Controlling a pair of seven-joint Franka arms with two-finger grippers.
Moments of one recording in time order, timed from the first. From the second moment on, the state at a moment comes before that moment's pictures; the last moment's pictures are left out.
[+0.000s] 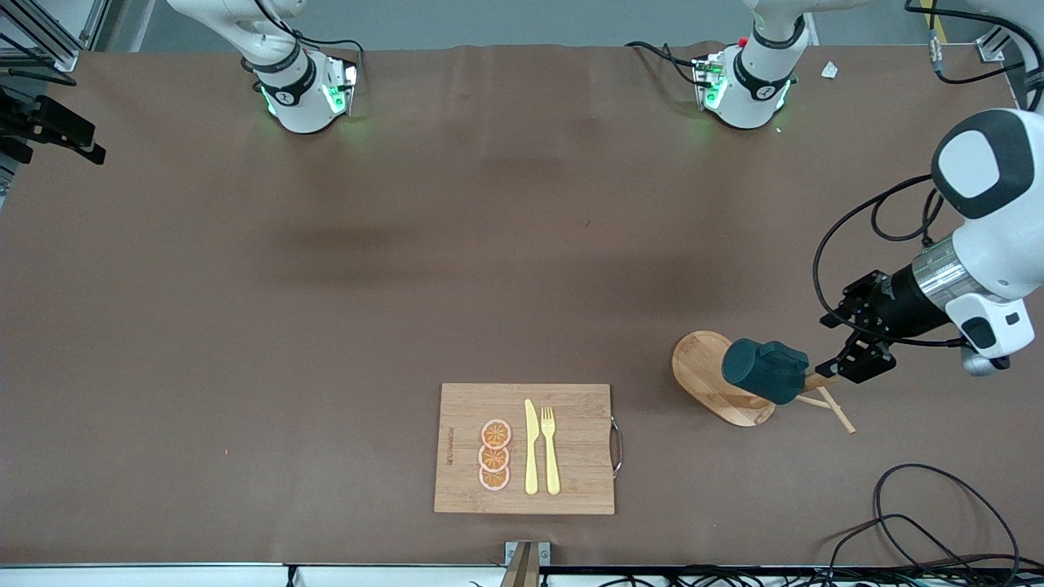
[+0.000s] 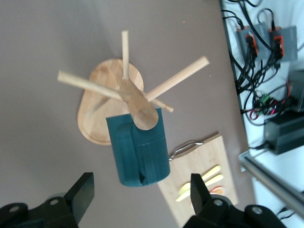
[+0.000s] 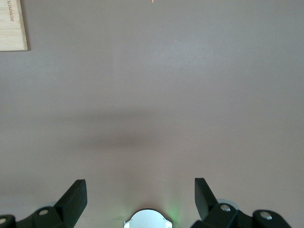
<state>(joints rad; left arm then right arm) 0.05 0.26 -0.15 -1.65 -0.31 2.10 -1.17 -0.04 -0.15 -0.04 -1.63 0.00 1.41 -0.05</state>
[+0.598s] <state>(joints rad) 0.05 0.26 -0.15 -1.76 -0.40 2.19 -1.22 -0.04 -0.15 -0.04 -1.63 0.00 1.41 -0.05</state>
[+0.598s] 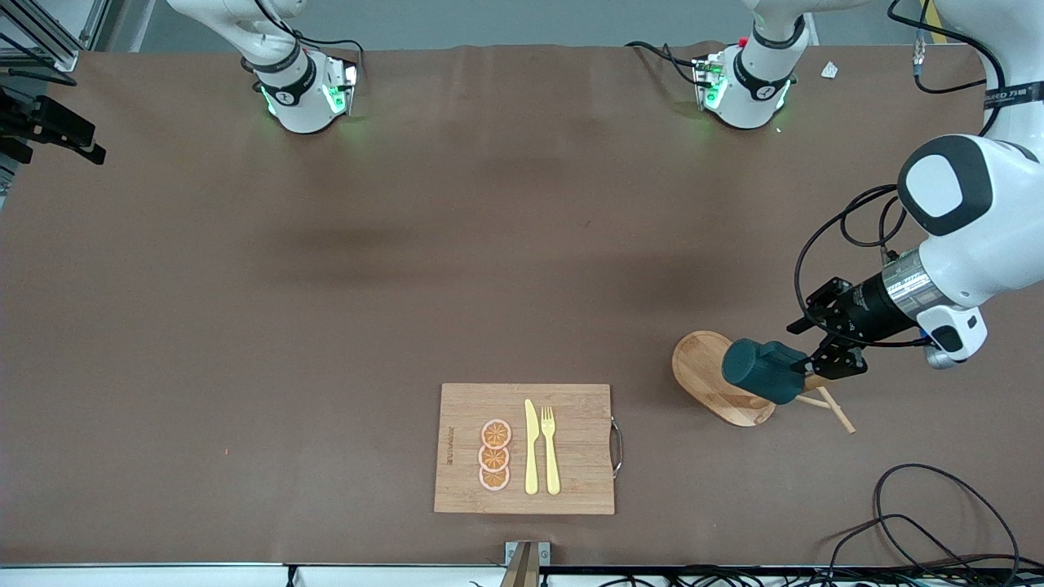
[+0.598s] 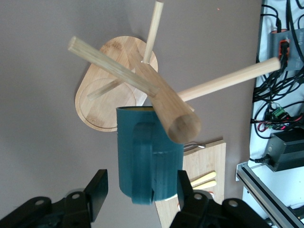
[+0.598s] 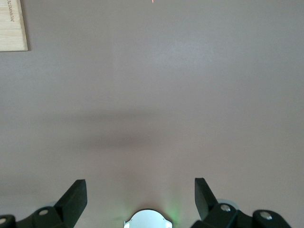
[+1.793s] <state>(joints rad) 0.04 0.29 -0.17 -1.76 -0.43 2.25 -1.26 -0.04 -0.15 -0.05 -1.63 0.00 1.41 -0.05</state>
